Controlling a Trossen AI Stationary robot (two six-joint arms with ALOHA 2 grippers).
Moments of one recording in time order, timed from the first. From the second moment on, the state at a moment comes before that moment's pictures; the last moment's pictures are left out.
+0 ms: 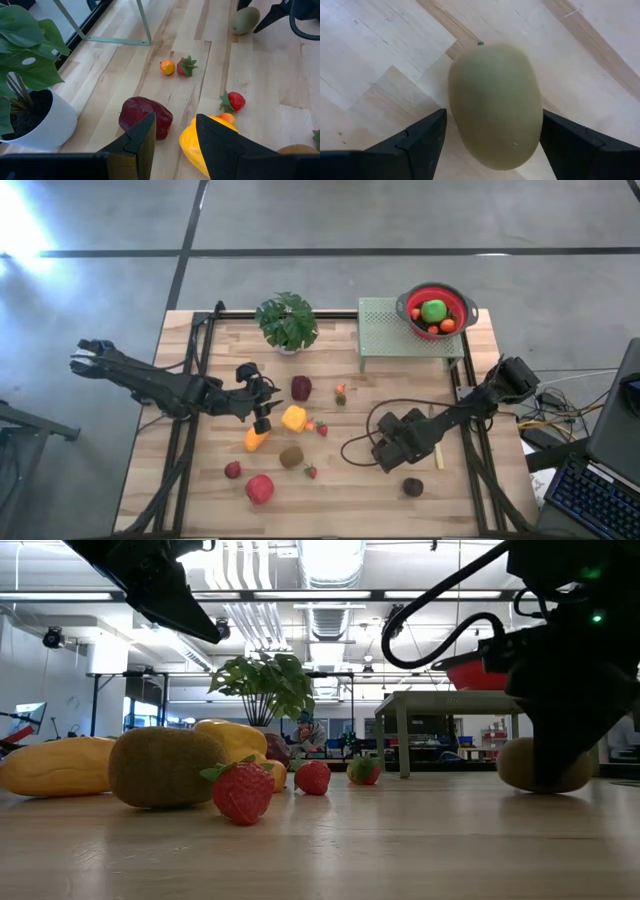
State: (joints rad) left arm -0.27 1.06 0.75 -0.38 -0.54 -0.26; right arm 0.50 1.73 0.95 -0.82 0.36 1.35
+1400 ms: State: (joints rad) left arm -0.27 1.06 0.75 -0.38 -0.54 -0.26; right arm 0.50 1.72 0.94 -0.82 0.36 1.35
